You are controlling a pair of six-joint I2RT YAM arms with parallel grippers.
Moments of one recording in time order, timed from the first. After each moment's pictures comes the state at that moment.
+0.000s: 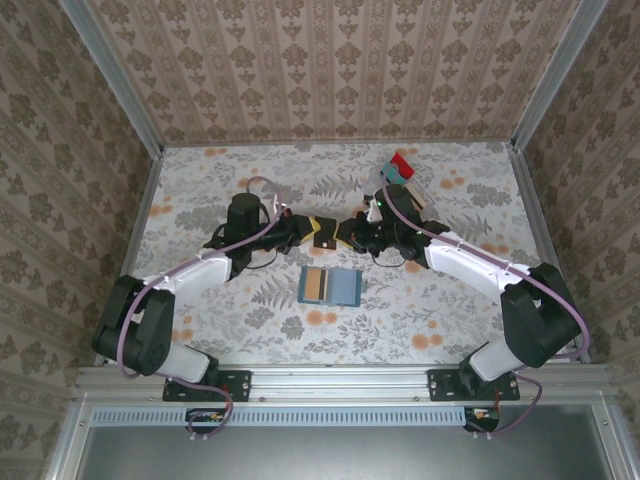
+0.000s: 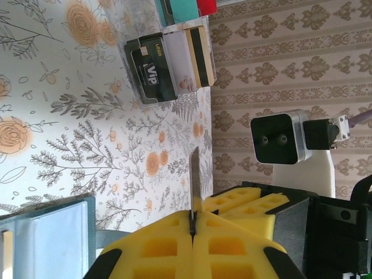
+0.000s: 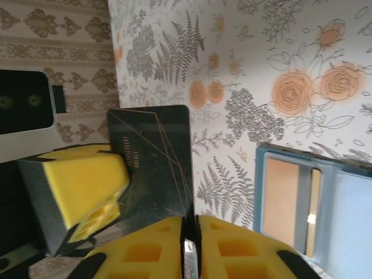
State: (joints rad) left arm -0.47 1.43 0.75 0.26 0.72 -1.09; right arm 0.52 1.51 0.99 -0.14 -0.47 1.04
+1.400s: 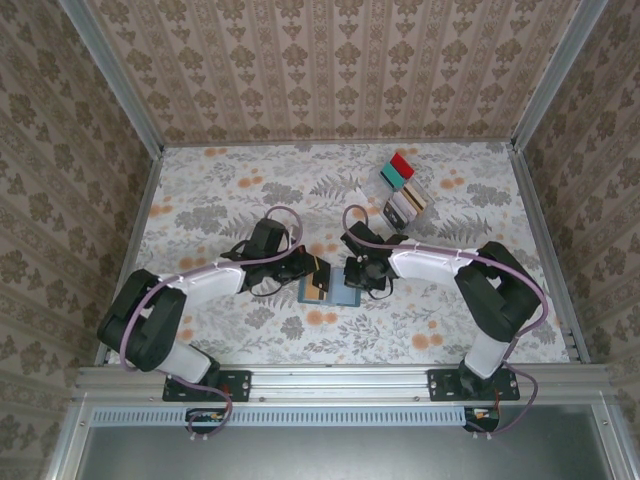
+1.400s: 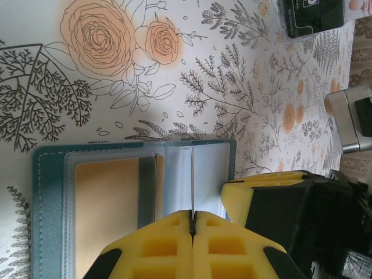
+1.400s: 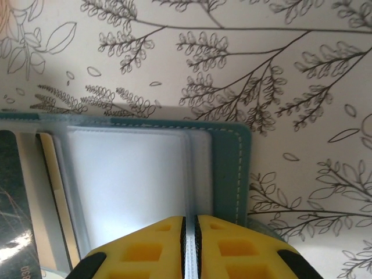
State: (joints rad) left arm -0.61 1.49 0.68 0.01 0.47 -0.85; right arm 0.69 1.73 1.00 -0.49 -0.08 0.89
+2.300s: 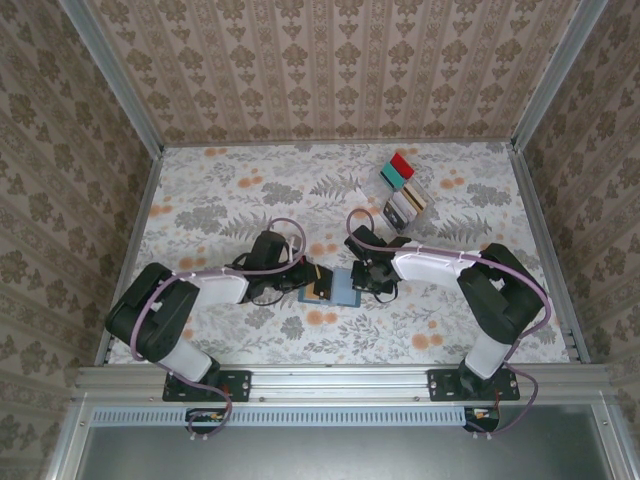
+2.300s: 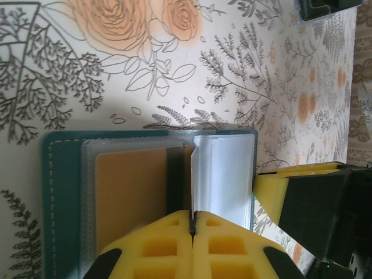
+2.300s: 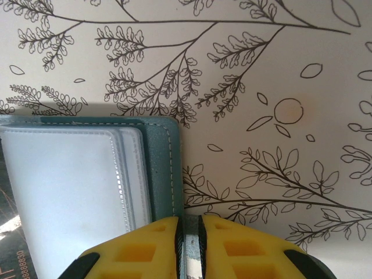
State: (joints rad) left arm -0.63 1.54 0.56 0.23 0.48 -0.85; right arm 0.69 1.71 0.96 -0.53 0.00 0.89
